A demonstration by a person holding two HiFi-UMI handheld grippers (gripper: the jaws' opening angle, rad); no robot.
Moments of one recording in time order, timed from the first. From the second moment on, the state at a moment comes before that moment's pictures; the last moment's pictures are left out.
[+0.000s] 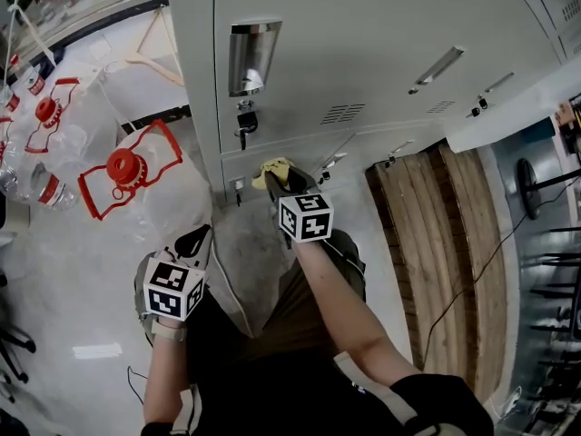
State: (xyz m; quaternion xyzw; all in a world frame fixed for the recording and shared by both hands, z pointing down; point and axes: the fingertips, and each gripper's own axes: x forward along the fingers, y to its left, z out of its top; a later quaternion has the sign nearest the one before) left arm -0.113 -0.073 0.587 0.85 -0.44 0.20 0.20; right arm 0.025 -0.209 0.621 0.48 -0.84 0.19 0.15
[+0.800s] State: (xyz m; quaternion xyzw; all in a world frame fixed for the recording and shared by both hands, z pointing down) left arm -0.116 -0.067 0.597 0.84 -0.44 0.25 0.19; right arm -0.088 -0.173 0.627 0.37 -0.90 0.19 0.15
